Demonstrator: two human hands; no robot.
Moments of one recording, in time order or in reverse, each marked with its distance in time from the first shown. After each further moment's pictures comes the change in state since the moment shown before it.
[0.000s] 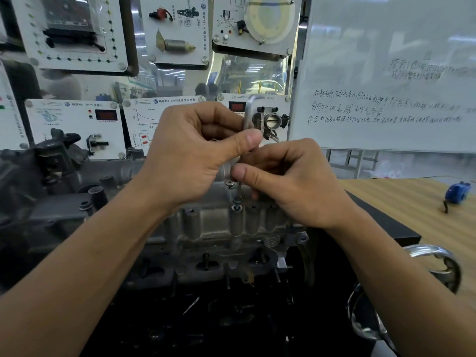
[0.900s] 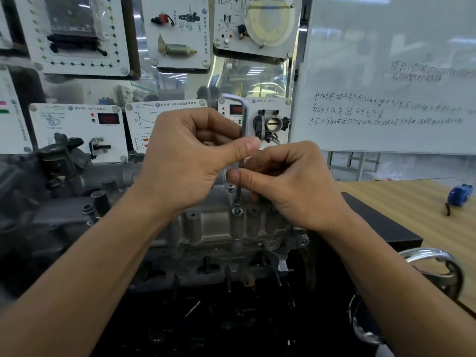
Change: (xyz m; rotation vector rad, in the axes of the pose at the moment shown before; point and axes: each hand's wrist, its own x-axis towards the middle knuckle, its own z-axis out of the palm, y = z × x) left_hand -0.002 0.002 -0.001 0.104 0.112 0.014; right_hand 0.002 0.002 0.004 0.020 0.073 -0.018
